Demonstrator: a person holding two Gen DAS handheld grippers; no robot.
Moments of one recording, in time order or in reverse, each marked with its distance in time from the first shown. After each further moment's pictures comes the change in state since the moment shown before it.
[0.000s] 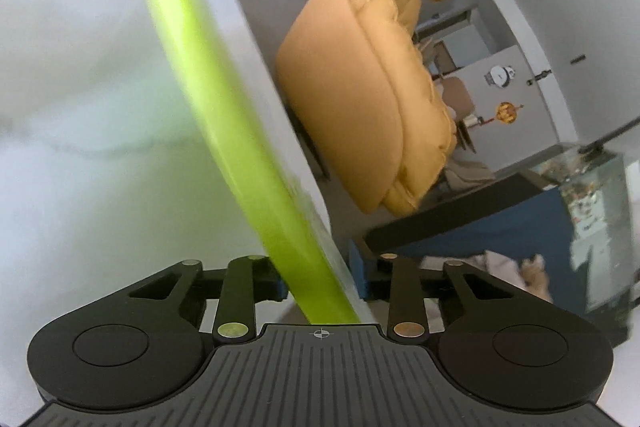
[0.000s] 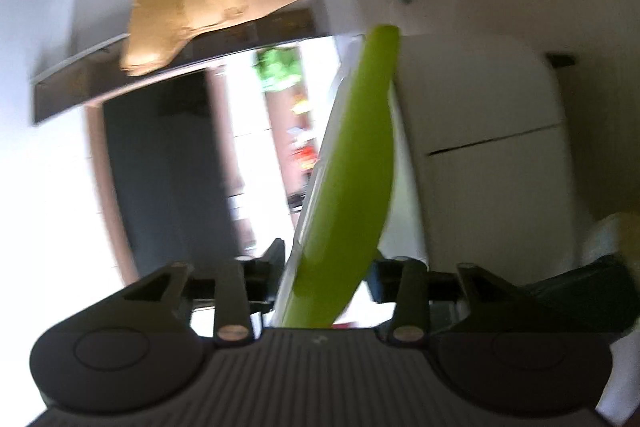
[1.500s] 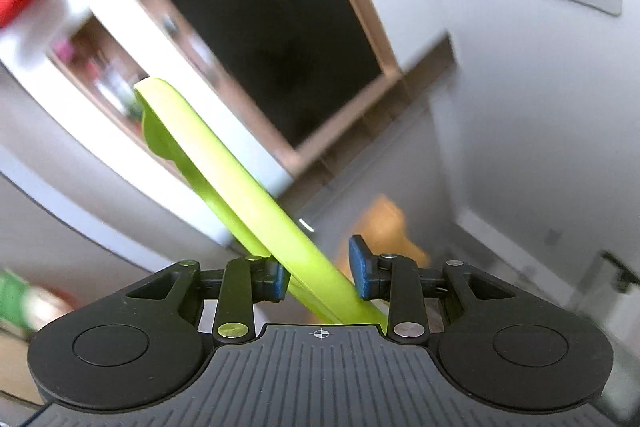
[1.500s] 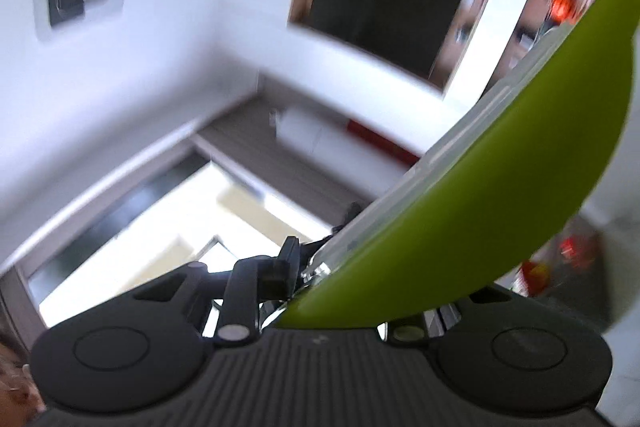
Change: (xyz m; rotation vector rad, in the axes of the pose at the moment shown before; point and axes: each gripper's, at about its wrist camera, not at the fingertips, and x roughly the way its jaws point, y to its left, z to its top) left arm -0.411 -0.012 -0.083 0.217 -0.988 0.081; right arm 0.149 0.221 -0.247 -0.676 0.783 0.511
